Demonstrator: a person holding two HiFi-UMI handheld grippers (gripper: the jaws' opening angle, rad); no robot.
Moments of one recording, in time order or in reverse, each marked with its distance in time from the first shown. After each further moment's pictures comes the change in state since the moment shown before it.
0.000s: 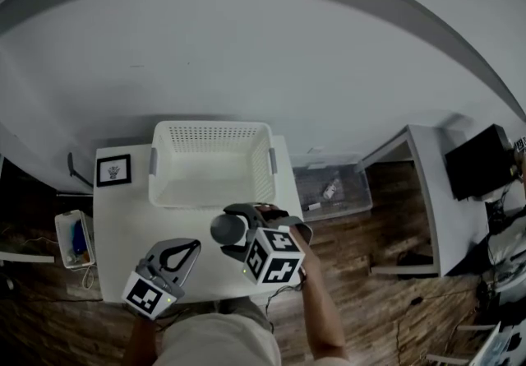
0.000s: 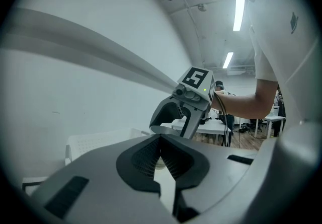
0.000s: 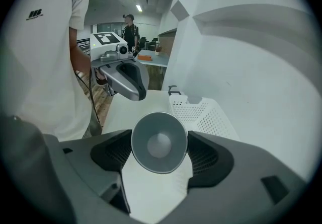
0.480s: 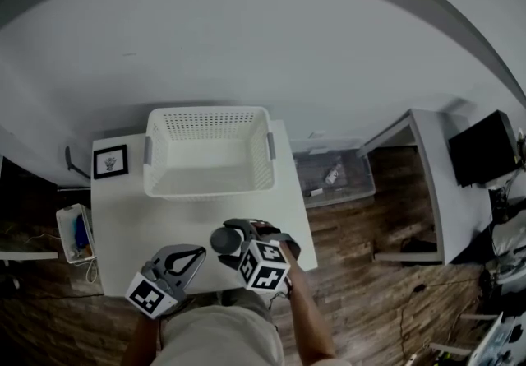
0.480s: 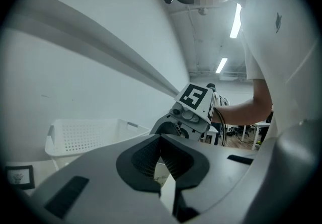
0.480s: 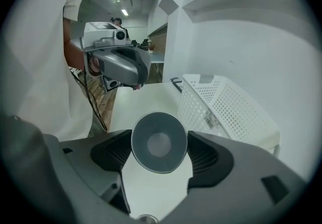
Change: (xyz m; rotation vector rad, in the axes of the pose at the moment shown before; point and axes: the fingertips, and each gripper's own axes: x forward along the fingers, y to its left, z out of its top) left arm -0.002 -0.038 -0.036 -0.062 0.011 -0.117; right arm 0.054 0.066 -0.049 0.171 0.003 0.037
